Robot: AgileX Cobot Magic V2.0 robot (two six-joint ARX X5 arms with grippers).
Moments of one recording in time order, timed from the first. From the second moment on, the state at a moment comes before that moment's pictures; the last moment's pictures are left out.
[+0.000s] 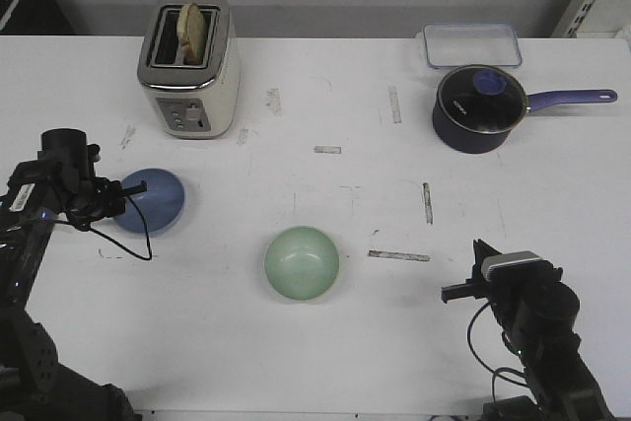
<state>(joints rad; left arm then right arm) 0.21 1.63 1.32 -0.77 0.05 -0.07 0.17 0.52 0.53 -0.41 0.00 0.01</state>
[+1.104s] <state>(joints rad) -0.58 1.51 1.41 -0.88 0.16 -0.17 0.17 0.52 0.53 -0.41 -0.01 0.02</state>
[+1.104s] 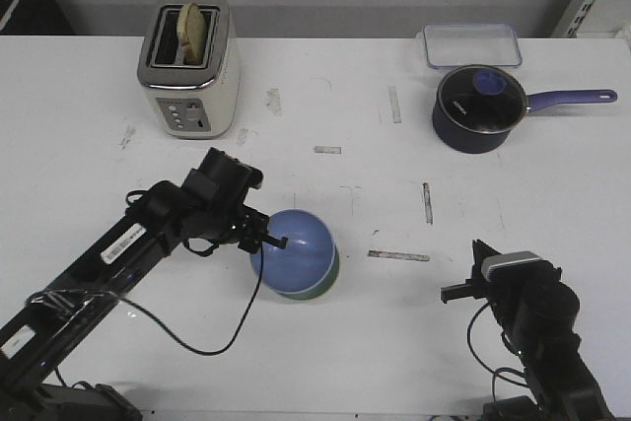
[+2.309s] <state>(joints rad) -0.57 1.52 1.58 -0.86 0.16 -0.15 0.17 0.52 0.53 -0.41 -0.01 0.02</state>
